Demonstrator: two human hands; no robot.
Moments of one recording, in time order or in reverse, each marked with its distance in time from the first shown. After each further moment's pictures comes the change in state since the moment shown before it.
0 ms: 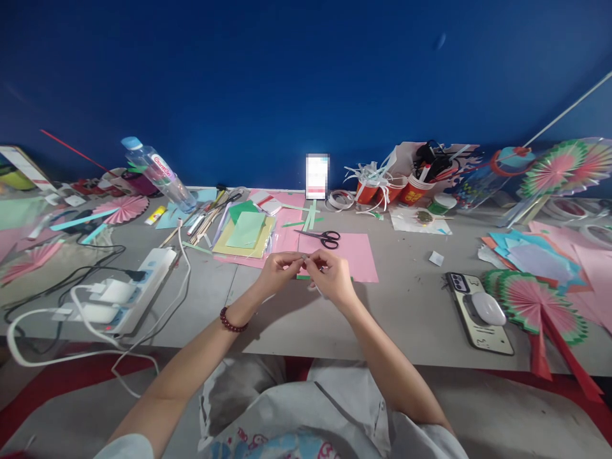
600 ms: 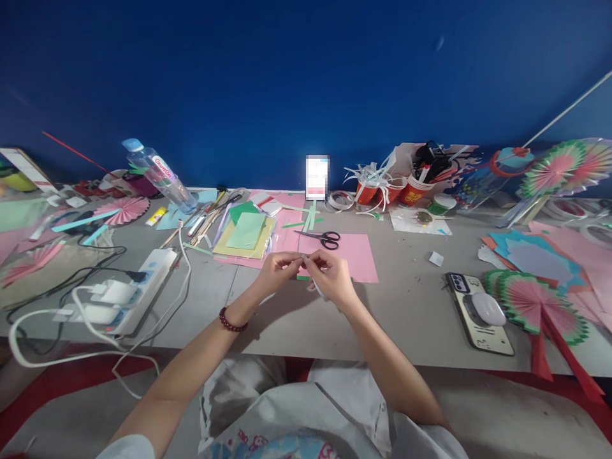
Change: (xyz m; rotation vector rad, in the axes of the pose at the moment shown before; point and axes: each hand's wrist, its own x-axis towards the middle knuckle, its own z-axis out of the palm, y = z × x) left_hand 0.000 0.003 -0.004 -0.027 -0.031 -0.017; right_hand 0.000 -0.002 -0.001 0.056 -0.037 0.010
